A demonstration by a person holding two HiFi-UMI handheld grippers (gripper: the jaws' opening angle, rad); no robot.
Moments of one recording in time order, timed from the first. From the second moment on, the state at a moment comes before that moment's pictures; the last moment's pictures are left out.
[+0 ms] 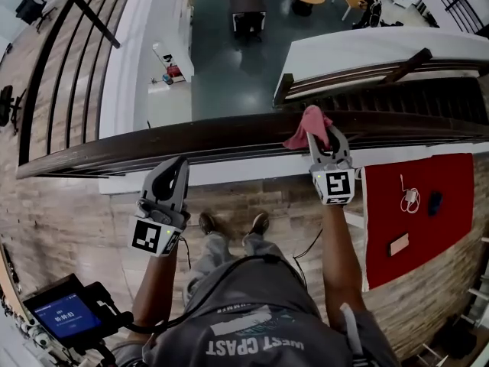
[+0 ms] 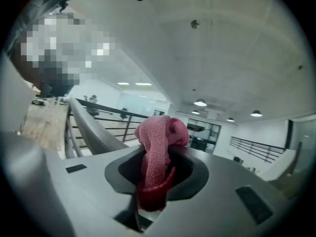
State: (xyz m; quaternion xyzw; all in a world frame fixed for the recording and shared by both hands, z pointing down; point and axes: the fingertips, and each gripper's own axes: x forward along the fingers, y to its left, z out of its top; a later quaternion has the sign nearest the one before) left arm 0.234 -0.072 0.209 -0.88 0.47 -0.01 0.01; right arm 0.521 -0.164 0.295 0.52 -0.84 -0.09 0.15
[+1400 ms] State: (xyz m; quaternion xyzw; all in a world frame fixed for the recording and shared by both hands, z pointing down) left arm 0.023 -0.043 0.202 -0.88 0.47 0.02 0.01; right arm 0.268 -0.138 0.311 0.48 -0.87 0.01 0.15
